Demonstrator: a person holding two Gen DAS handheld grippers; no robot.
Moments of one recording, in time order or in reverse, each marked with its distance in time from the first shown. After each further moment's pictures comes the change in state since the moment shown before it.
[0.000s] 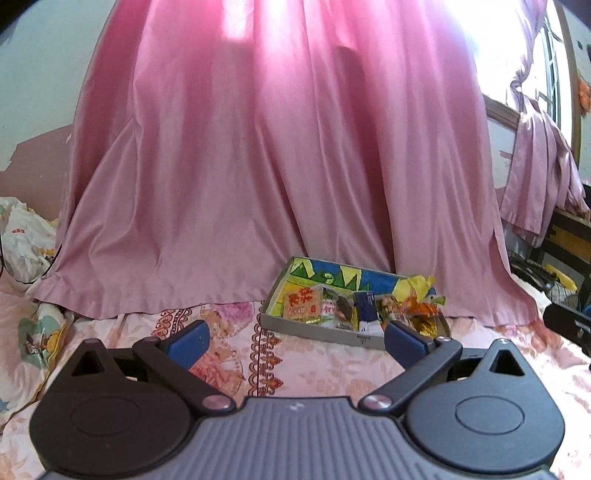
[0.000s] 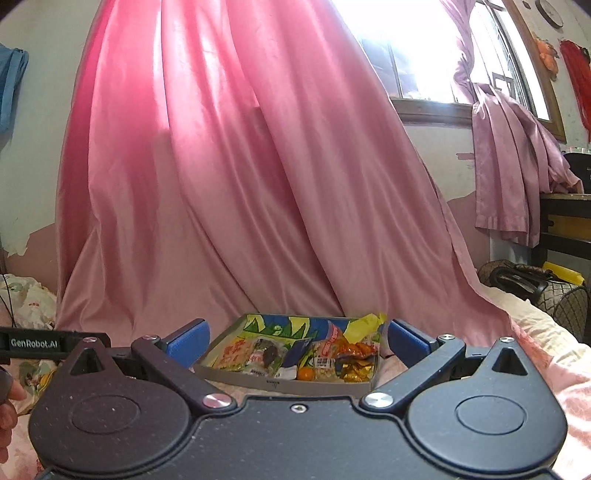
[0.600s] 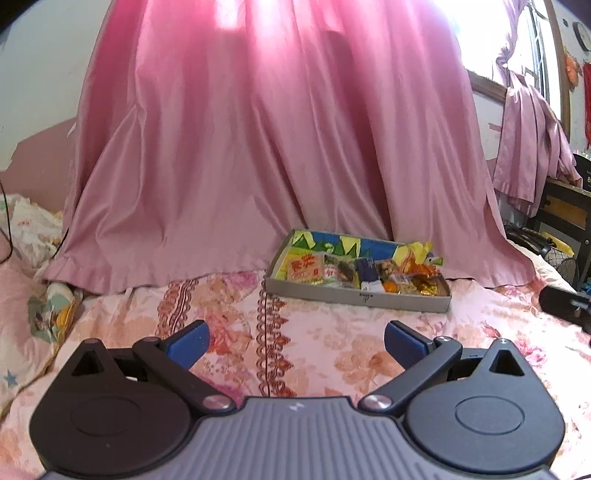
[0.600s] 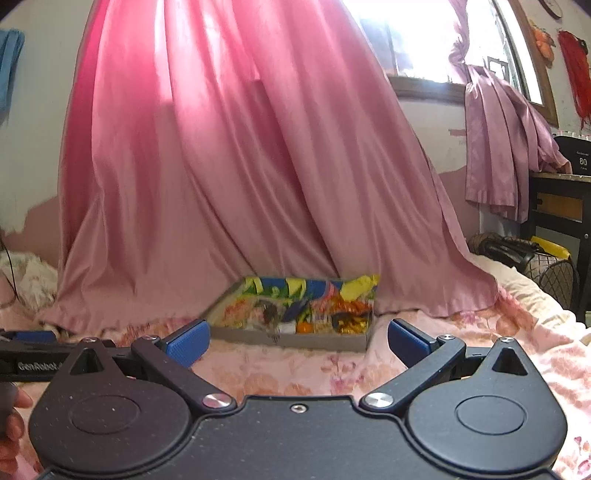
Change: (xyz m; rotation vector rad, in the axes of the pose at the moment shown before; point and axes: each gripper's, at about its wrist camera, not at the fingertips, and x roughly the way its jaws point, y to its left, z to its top) left arm -0.023 0.006 -0.047 0.034 0.035 0.003; right arm -0.029 0.019 -0.029 -0.019 0.103 -0.040
